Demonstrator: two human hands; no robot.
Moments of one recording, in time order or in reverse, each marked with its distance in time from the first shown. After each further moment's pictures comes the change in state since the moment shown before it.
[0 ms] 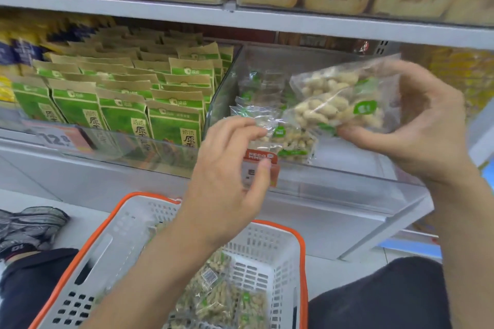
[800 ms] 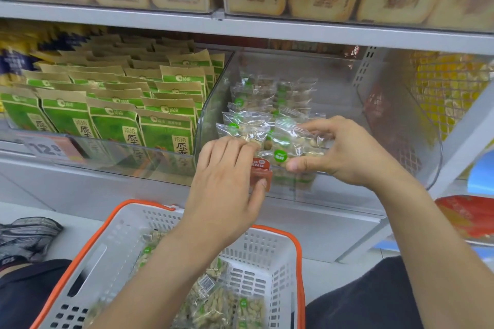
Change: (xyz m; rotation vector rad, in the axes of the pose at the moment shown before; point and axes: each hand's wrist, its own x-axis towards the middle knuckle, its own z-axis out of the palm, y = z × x) left_hand 0.002 -0.011 0.021 0.441 -0.200 0.008; right_hand -0.001 0.012 0.038 -0.351 -0.424 0.561
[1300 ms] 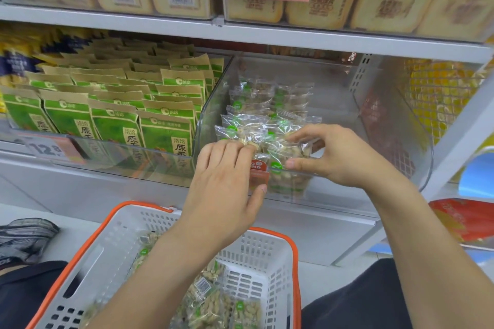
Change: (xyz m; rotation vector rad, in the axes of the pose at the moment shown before) left_hand -0.001 0.003 -0.003 0.074 -0.041 -0.010; right_hand 0.001 -0.001 -0.003 -0.156 -0.098 -0.015
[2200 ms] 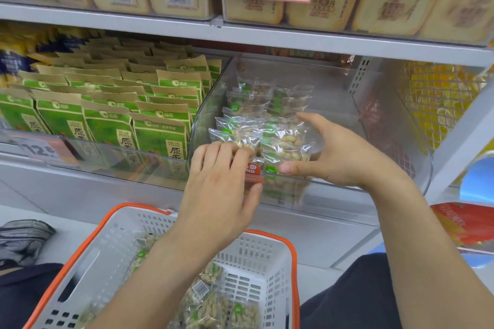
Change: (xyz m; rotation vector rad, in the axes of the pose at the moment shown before) left_hand 0.001 -0.005 0.004 -0.003 0.042 -0.019; right_hand 0.000 -0.012 -0.008 0.018 -0.061 0.132
